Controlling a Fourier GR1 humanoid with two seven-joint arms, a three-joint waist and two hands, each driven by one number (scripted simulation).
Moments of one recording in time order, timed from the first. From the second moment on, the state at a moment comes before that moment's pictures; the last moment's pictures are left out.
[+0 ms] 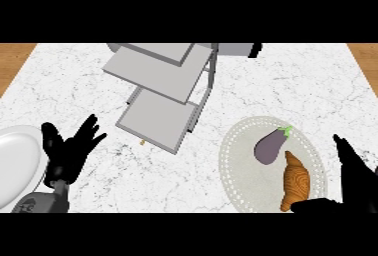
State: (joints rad) left arm -0.09 0.34 -0.13 -1.32 0.33 0.13 0.22; right arm 0.06 -0.58 0.38 -2.07 0.62 -0.08 1.21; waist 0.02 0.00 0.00
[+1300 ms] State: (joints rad) left arm -0.05 0.32 -0.08 -1.34 0.30 0.11 0.24; right arm 0.05 -0.24 0.31 -1.75 1.02 0.01 1.12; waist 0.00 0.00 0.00
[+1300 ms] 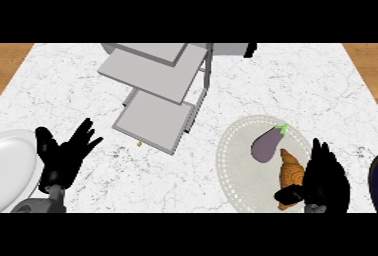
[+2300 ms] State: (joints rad) left arm -0.05 0.27 -0.03 -1.35 0.23 0.08 0.26; right arm 0.00 -0.16 0.21 -1.57 0.99 0.05 0.92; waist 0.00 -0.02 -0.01
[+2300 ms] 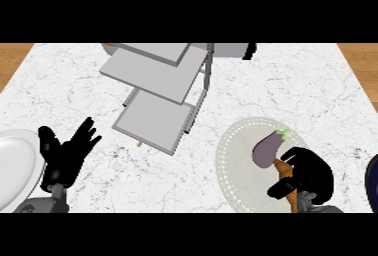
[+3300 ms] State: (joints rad) left arm -0.12 0.23 -0.08 -1.33 0.20 0.04 0.28; right arm -0.42 -0.01 0.73 -1.59 0.97 -0.15 1.09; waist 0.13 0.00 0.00
